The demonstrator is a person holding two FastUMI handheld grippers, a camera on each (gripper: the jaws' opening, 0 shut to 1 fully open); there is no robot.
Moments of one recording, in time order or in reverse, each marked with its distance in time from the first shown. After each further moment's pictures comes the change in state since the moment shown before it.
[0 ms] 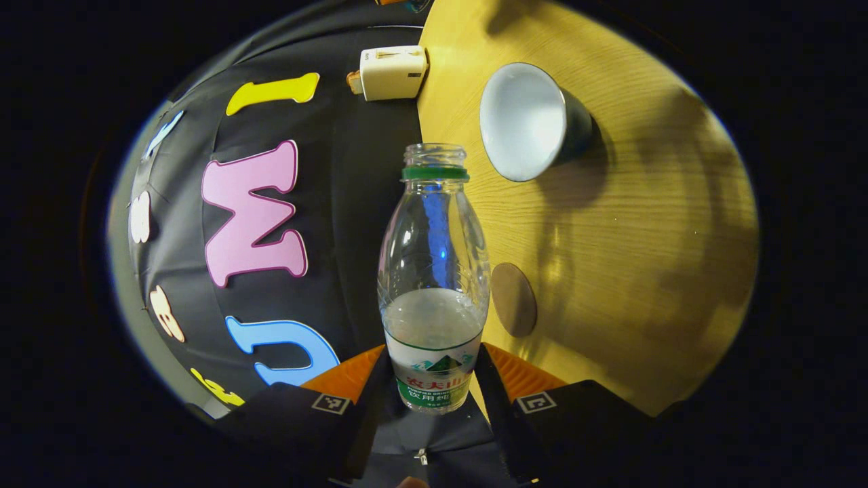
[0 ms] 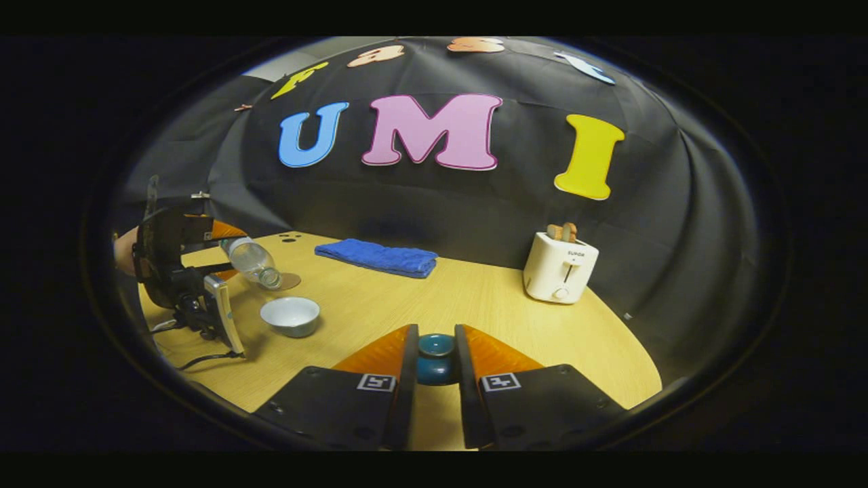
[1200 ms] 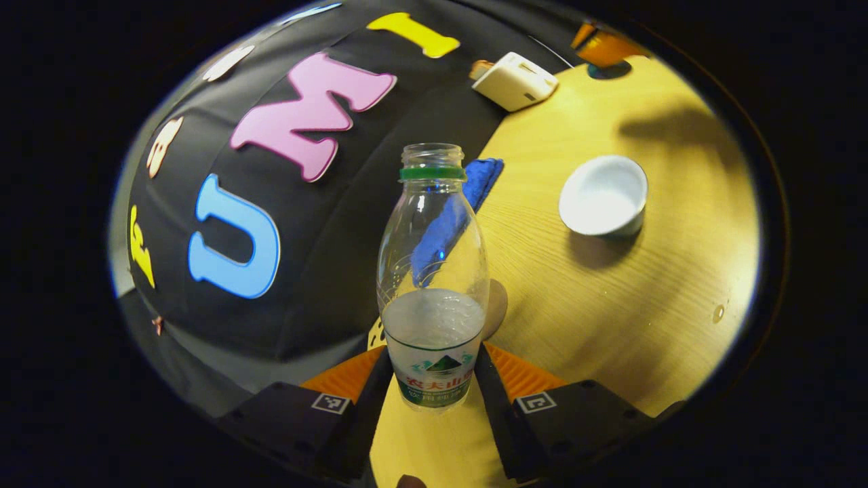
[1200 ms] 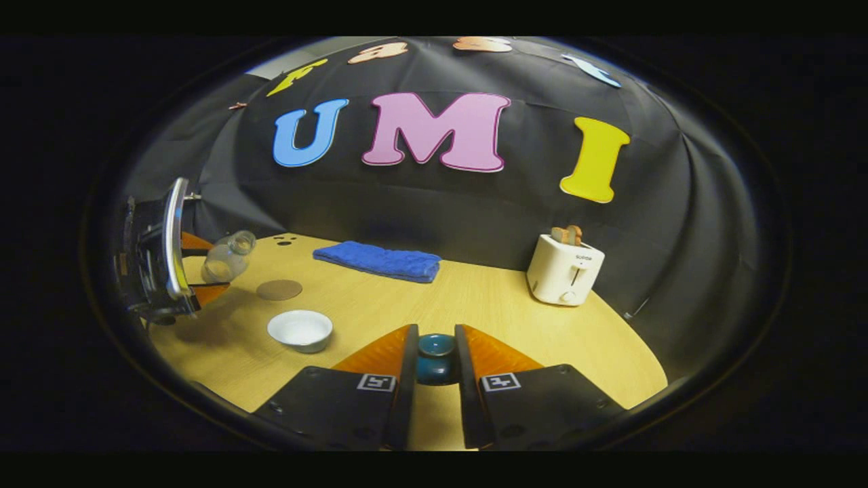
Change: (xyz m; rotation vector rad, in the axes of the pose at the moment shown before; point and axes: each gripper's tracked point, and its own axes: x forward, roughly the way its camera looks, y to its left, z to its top) left arm -0.019 -0.011 0.007 -0.607 0.010 -0.157; right arm 0.009 0.023 0.011 0.010 0.009 -0.039
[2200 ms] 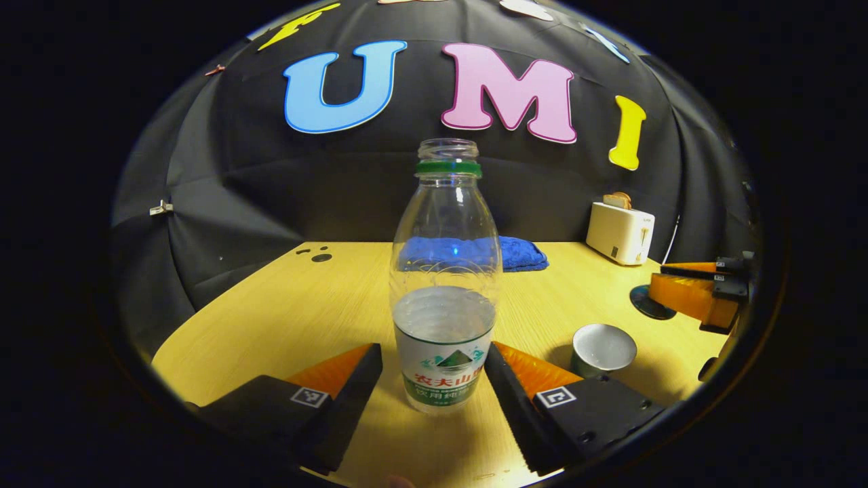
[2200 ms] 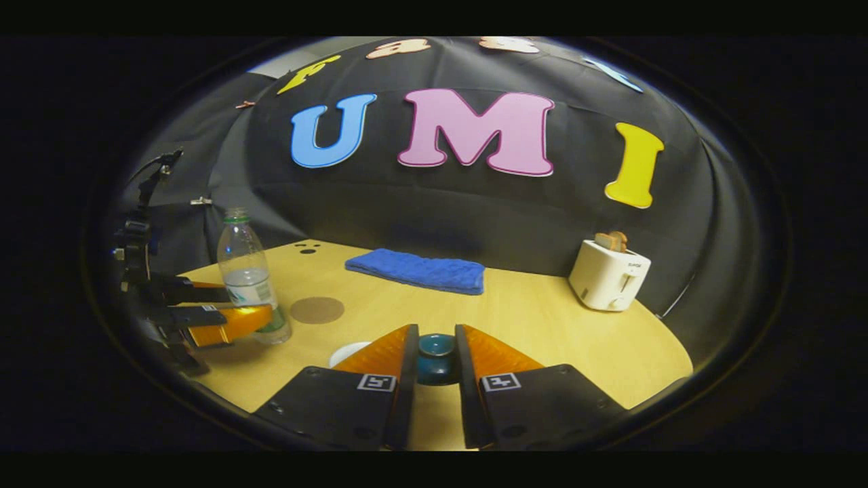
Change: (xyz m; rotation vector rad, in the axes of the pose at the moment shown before) left arm 0.006 0.002 0.000 -1.101 -0.109 -0.160; right arm 0.037 0.087 0.017 0.008 0.008 0.038
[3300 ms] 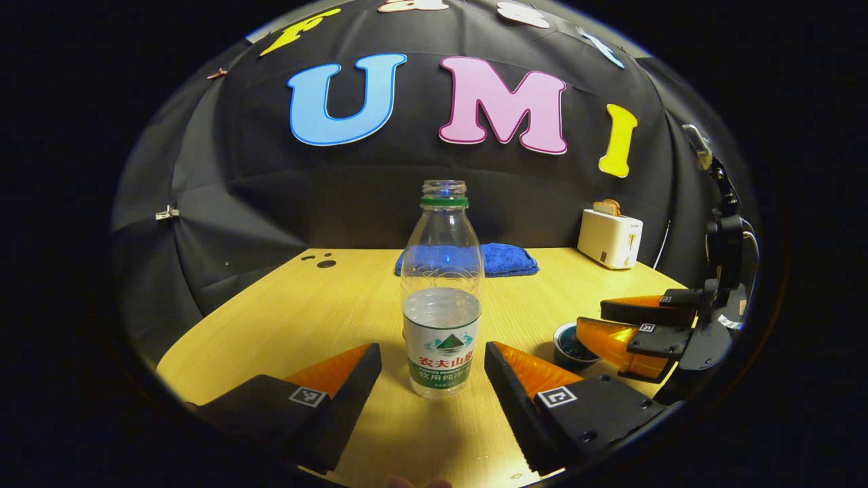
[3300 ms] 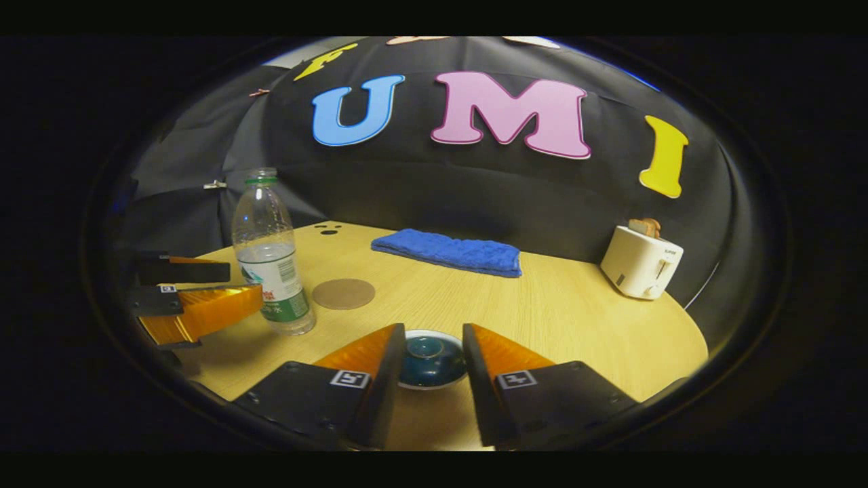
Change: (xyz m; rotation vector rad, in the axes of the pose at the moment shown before) left arm -0.036 0.000 0.002 0.011 -0.017 -0.021; right arm 0.026 0.070 -0.033 0.015 0.080 0.099
